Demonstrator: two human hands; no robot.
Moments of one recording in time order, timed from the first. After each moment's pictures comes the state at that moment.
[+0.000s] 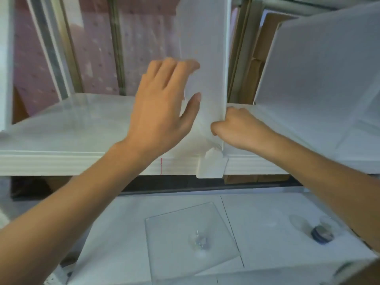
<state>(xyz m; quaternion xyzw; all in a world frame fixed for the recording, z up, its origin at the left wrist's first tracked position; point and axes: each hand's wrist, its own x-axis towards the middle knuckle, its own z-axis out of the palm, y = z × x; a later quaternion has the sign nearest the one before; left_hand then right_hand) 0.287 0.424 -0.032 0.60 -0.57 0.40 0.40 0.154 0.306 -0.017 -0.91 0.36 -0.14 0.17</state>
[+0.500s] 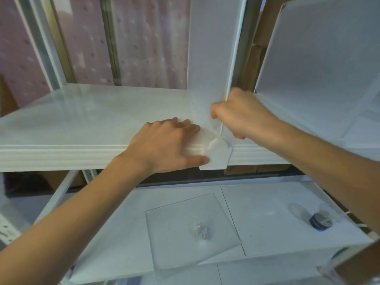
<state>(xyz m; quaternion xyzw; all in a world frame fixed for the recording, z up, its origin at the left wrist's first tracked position) 0.294 0.425 -0.083 0.77 -0.61 0.16 0.08 0.159 0.313 -0.016 -0.88 0.37 -0.21 0.19</state>
